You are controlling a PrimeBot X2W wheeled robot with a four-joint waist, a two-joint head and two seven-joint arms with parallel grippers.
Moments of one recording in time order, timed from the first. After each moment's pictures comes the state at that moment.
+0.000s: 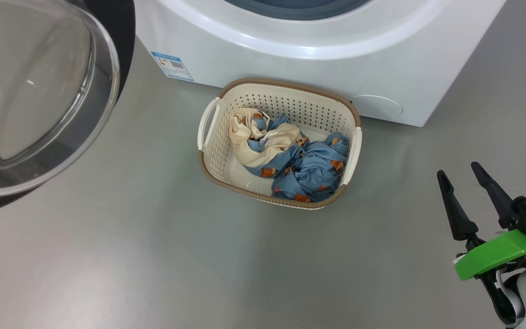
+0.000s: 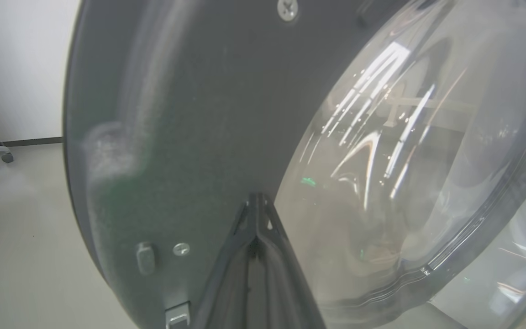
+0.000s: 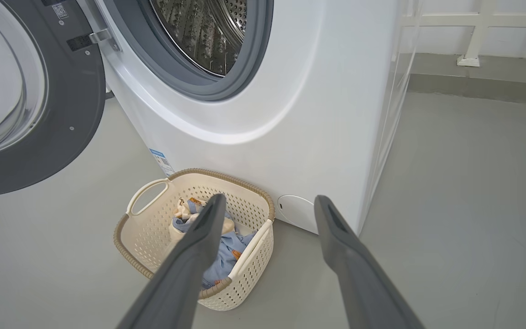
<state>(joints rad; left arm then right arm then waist) -0.66 0.27 0.59 0.76 -0.11 -0.12 -0.26 -0.25 -0.32 0.08 0.27 0.34 0.13 -0.25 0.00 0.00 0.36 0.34</state>
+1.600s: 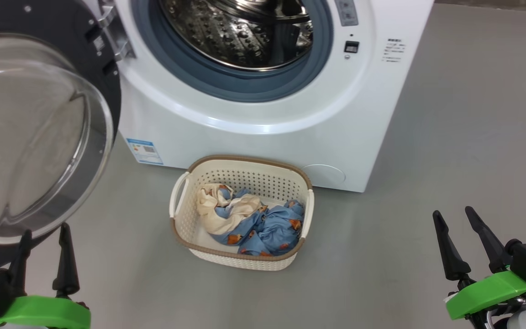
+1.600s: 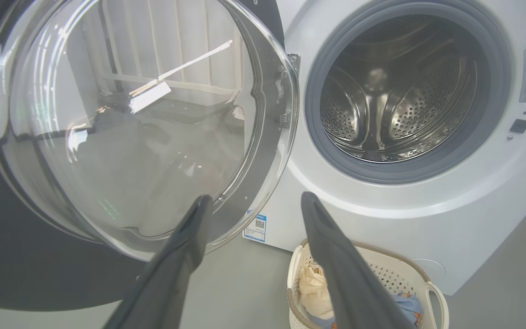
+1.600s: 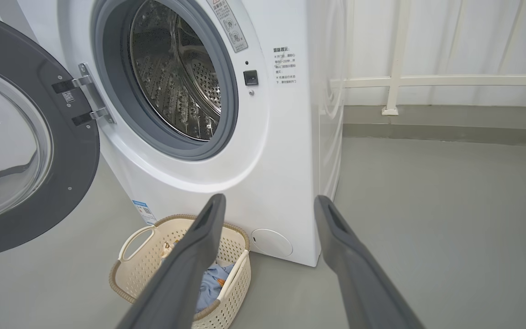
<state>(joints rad) -0.12 0.12 0.14 0.27 -0.29 -0.13 -0.26 -0.10 -0.22 0.01 0.24 0.34 0.13 -0.25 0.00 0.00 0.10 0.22</state>
